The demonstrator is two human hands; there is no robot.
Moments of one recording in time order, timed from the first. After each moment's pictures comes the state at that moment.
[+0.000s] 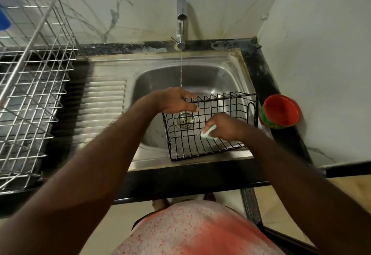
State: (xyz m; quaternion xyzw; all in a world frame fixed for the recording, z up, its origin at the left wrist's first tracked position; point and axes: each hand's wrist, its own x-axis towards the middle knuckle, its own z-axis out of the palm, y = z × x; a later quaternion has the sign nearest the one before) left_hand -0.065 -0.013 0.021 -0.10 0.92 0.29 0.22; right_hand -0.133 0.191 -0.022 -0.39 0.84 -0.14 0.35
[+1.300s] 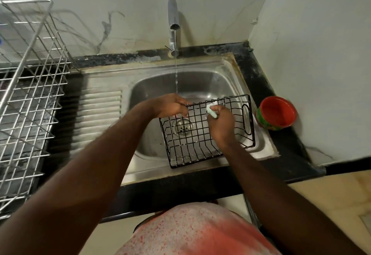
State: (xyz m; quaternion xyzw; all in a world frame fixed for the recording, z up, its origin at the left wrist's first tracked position) left_hand -0.072 -0.023 0.025 -0.08 0.89 0.37 0.24; right_hand -0.114 0.161 -0.056 -0.09 0.88 -0.47 0.04
